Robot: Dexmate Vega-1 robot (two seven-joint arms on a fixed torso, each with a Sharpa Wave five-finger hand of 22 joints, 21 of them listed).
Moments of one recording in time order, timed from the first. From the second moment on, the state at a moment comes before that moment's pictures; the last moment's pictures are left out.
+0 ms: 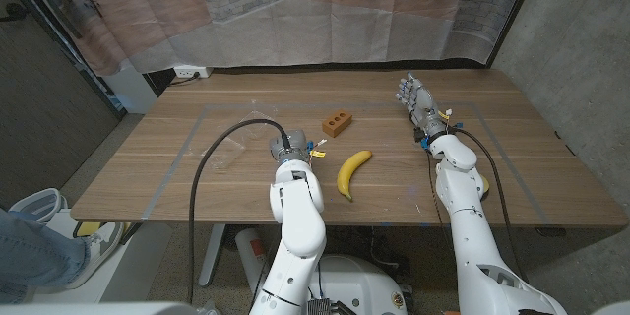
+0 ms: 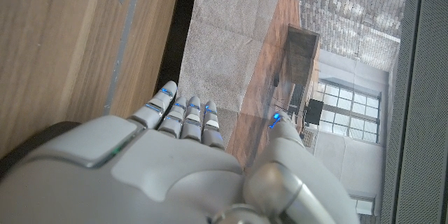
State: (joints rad) left arm 1.32 -0.13 0.46 -2.06 1.87 0.60 -0.50; left_hand 1.34 0.07 0.45 -0.16 0.21 0.61 -0.06 0.34 0.24 0.46 -0.11 0.39 0.32 0.59 -0.01 0.40 0.50 0.68 0.08 0.59 0.24; right arm -0.88 0.09 0.23 -1.38 0.01 0.14 0.38; right_hand 0.16 0.02 0.32 -0.12 0.21 0.19 0.04 0.20 0.18 0.16 0.07 0.21 0.18 0.10 0.02 0.19 0.18 0.15 -0.04 0.29 0.17
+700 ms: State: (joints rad) left arm 1.32 -0.11 0.38 -2.13 1.81 0.55 -0.54; left_hand 1.34 0.07 0.45 -0.15 0.20 0.63 -0.05 0.34 0.23 0.47 -0.12 0.40 0.34 0.60 -0.01 0.40 0.51 0.66 0.07 0.61 0.24; right arm -0.88 0.09 0.22 -1.38 0.01 0.15 0.36; right_hand 0.16 0.02 0.32 -0.12 0.21 0.20 0.04 0.20 0.18 0.16 0.07 0.21 0.18 0.10 0.02 0.19 0.18 0.15 -0.04 0.28 0.17
